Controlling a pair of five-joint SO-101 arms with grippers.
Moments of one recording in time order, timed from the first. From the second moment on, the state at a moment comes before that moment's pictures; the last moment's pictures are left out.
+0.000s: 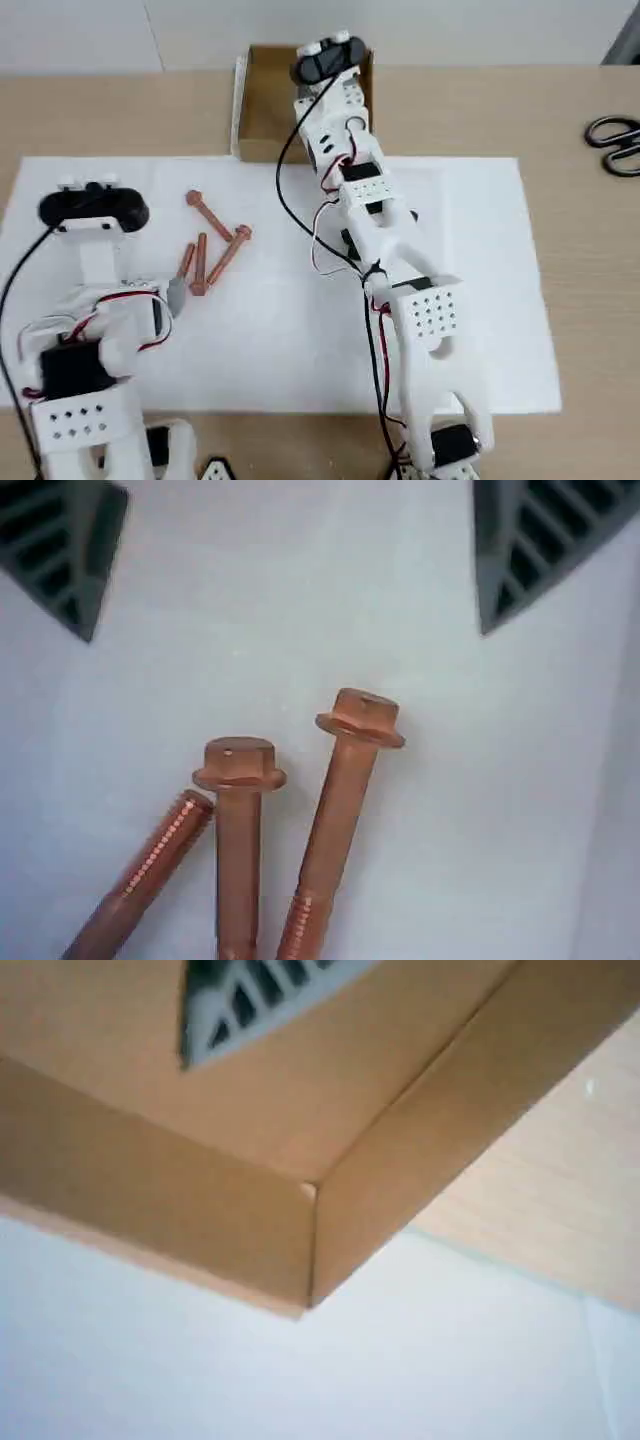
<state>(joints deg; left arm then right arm) -15.6 -60.1 45.7 82.2 -1.2 -19.3 53.0 -32.2 -3.7 1.5</state>
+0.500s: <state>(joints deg) -15.6 -60.1 45.7 82.2 -1.2 -16.5 34.2 -35.7 26.6 1.5</state>
